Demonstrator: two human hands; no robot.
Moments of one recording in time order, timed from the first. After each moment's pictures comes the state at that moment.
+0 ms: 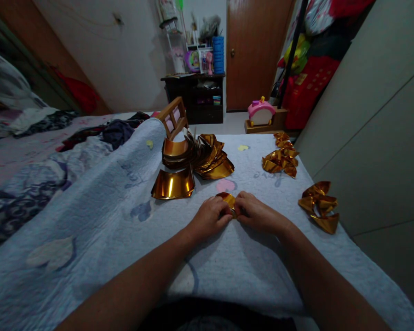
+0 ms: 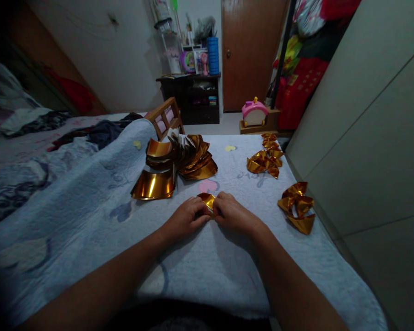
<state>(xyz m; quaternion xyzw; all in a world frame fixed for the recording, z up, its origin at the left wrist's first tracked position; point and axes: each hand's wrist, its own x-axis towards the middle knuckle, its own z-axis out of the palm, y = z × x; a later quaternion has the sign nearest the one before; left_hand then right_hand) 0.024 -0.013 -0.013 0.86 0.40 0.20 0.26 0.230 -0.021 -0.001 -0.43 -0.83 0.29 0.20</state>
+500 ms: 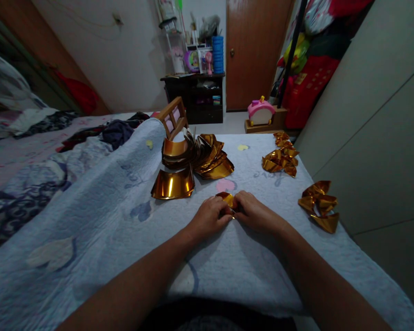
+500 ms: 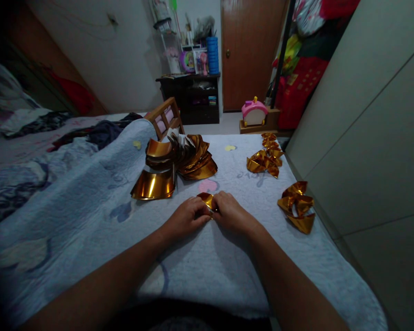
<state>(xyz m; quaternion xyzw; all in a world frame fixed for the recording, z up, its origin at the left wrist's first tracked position) 0.026 -0.013 -0.010 0.85 0.41 0.21 0.27 0.220 -0.020 -0.003 -0.50 -0.80 0.27 0.21</state>
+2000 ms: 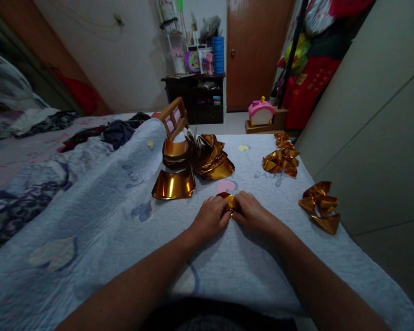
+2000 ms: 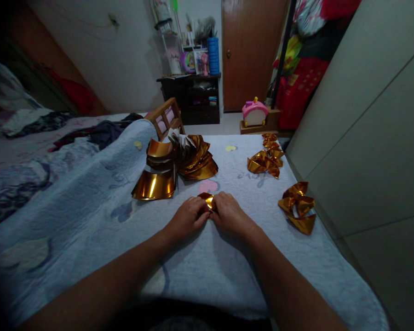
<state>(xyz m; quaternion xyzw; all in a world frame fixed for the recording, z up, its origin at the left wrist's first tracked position) 0.031 -0.015 -0.023 0.86 0.43 0.20 0.19 0.214 -0.022 -0.011 -0.49 -0.82 0.21 0.21</state>
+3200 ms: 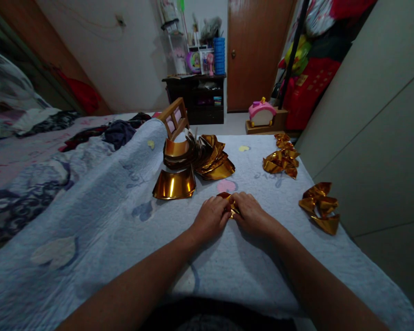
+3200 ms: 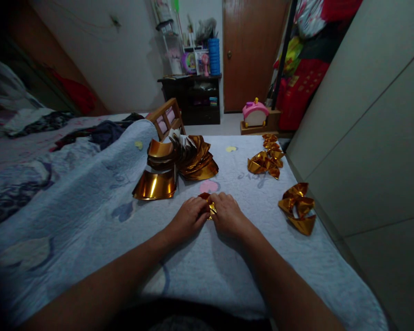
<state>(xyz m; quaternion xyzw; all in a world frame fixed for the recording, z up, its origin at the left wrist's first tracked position) 0.031 -0.016 -0.023 0.86 0.43 0.19 0.19 0.210 -0.026 -0.014 -0.51 -0.82 0.19 0.16</state>
